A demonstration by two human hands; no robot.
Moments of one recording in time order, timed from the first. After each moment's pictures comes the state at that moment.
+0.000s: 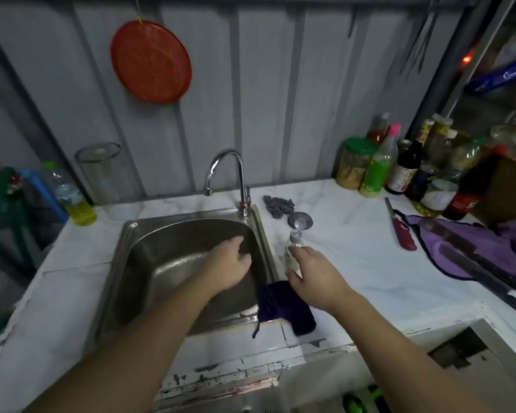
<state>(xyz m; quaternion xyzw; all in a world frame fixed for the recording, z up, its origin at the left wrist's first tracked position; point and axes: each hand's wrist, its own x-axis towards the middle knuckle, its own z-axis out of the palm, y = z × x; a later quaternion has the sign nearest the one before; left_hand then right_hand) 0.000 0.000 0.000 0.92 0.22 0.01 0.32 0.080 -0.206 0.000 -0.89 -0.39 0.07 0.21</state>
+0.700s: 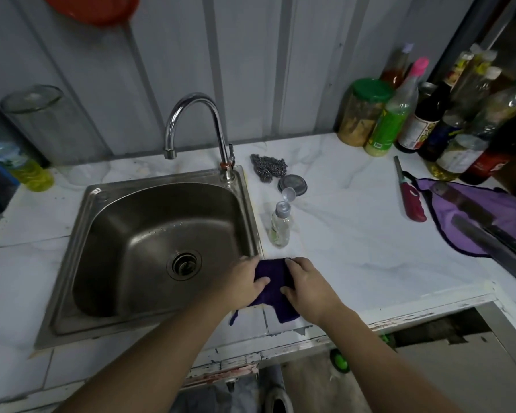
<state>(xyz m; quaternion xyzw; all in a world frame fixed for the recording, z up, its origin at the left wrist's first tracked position) 0.039 -0.061 -0.096 0.92 0.19 -0.15 0.30 0.110 -0.230 -0.109 -0.89 -0.34 0.20 0.22</state>
